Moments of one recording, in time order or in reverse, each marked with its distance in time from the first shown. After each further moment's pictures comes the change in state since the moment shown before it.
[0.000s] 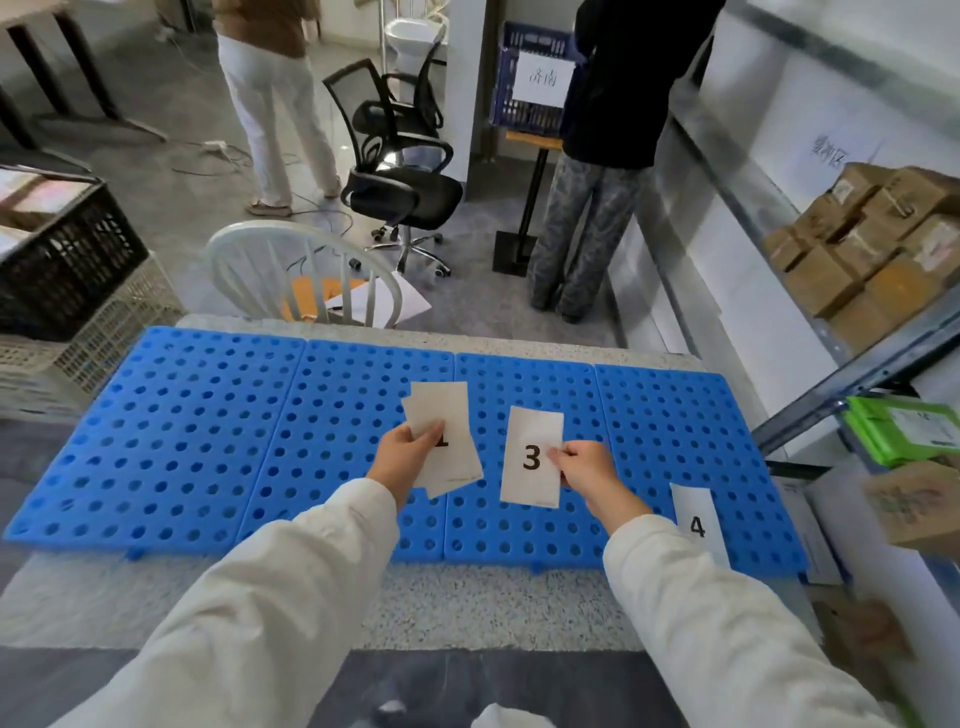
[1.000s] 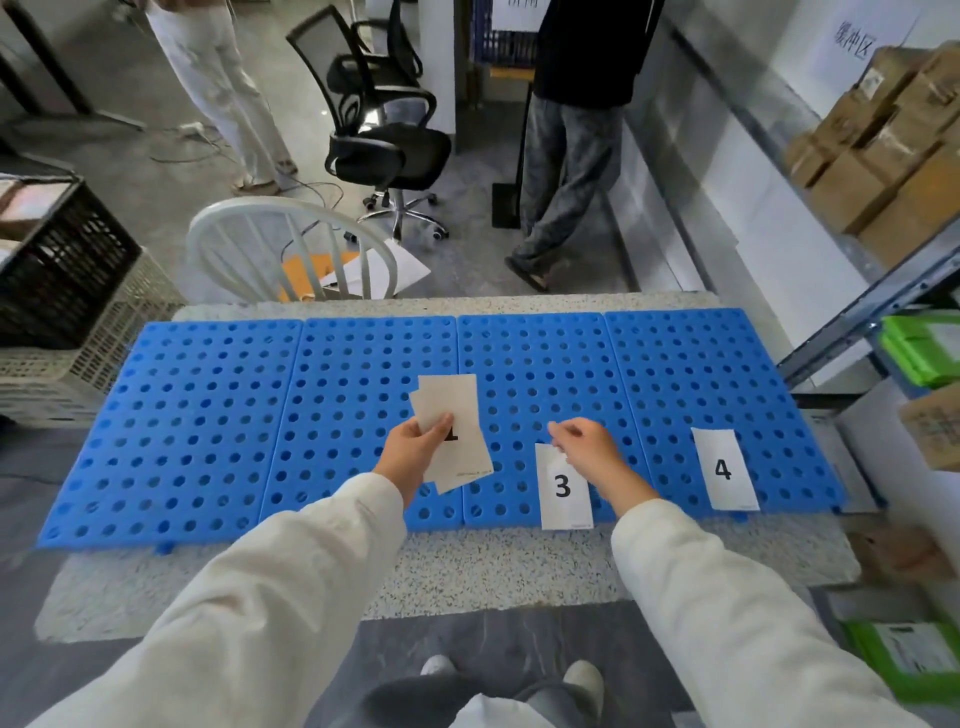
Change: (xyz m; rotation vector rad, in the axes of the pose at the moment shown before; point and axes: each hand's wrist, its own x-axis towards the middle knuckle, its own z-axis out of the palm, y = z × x) left_hand -0.007 -0.021 -0.003 0.045 -0.030 -0.102; right_hand -0.008 0.030 0.019 -0.016 -0.066 -0.006
